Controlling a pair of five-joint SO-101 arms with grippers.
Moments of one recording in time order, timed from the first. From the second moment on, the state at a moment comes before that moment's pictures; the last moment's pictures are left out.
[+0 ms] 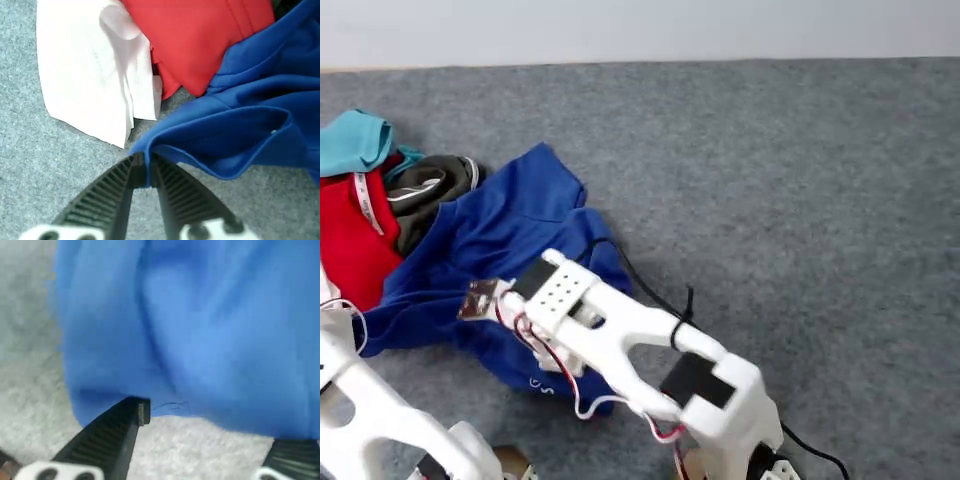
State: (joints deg) left arm -55.0 -34.5 40.7 73.9 -31.3; right arm -56.5 25.5 -5.2 85.5 23.0
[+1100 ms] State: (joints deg) left arm -43.1 -34.5 31.2 78.0 -28.8; right arm -30.5 25.3 -34.1 100.3 25.0
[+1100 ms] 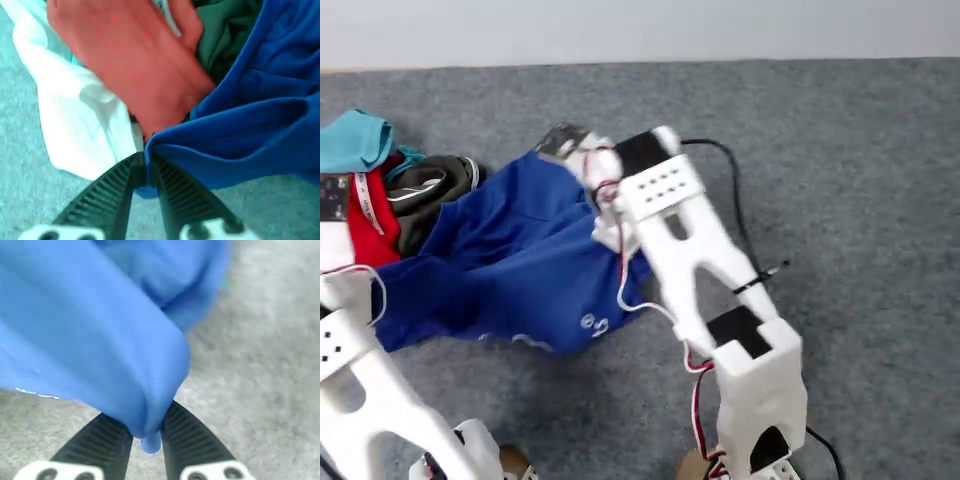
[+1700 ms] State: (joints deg) left arm -39.8 -34.5 31.0 78.2 -26.1; right arm -25.8 27.0 -35.2 100.5 25.9
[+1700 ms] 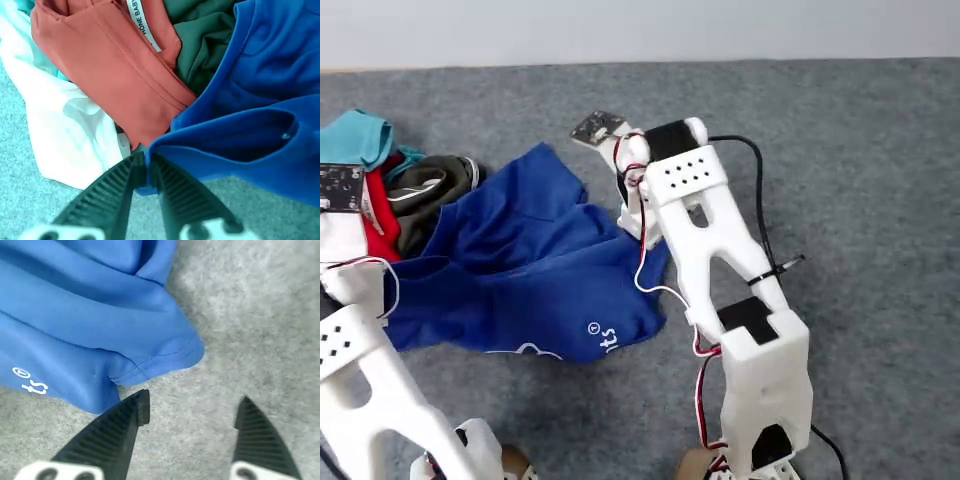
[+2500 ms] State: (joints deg) left arm -39.9 -34.5 34.2 77.0 -26.1; right arm -32.9 31.0 -19.2 90.0 28.0
